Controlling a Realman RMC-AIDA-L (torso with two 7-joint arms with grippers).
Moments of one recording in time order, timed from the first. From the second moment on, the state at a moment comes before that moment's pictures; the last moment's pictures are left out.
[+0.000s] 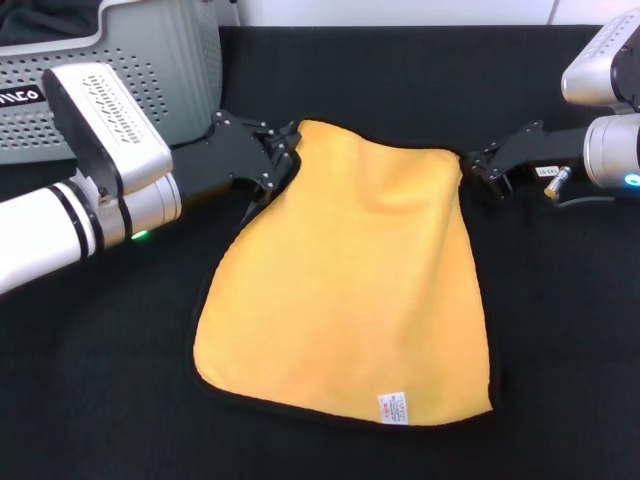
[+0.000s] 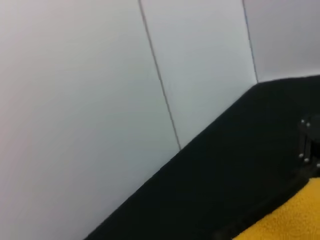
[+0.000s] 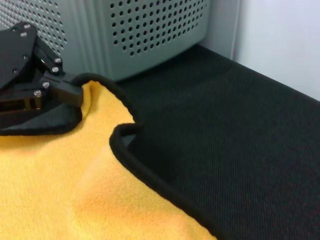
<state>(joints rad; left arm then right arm) -0.56 -2.08 1.24 0.36 1.19 0.97 -0.62 0.78 2.03 -1.23 -0.54 -1.92 -0.88 1.63</state>
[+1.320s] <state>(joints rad) -0.65 -2.00 1.24 0.40 1.47 0.96 -1.12 0.77 2.02 -1.24 -0.54 -1.91 -0.87 1.63</state>
